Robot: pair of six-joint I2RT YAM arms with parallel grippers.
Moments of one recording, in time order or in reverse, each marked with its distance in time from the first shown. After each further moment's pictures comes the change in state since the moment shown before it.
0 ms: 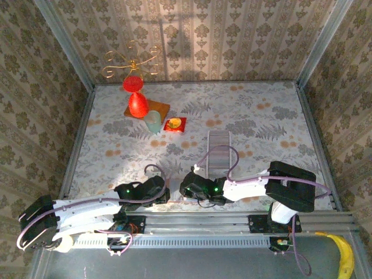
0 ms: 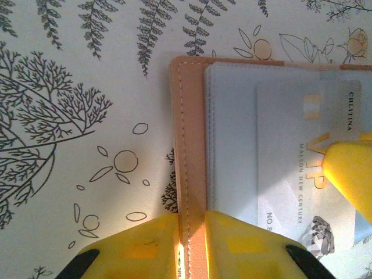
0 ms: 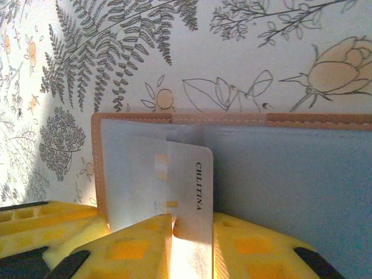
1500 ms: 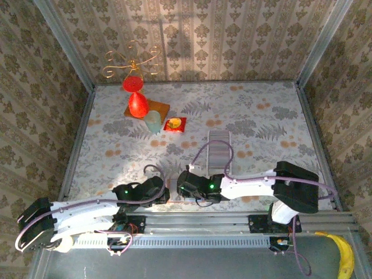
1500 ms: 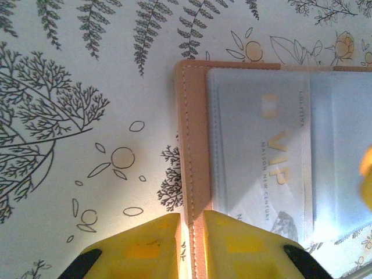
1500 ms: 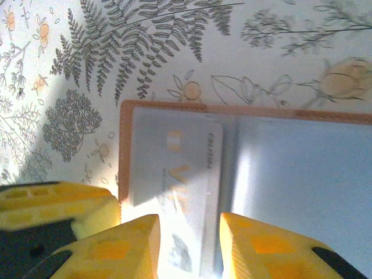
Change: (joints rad) left arm -0.006 -0.048 -0.009 -0.015 -0.001 -0.008; right arm 0.034 -0.059 0.118 -0.269 0.042 -0.078
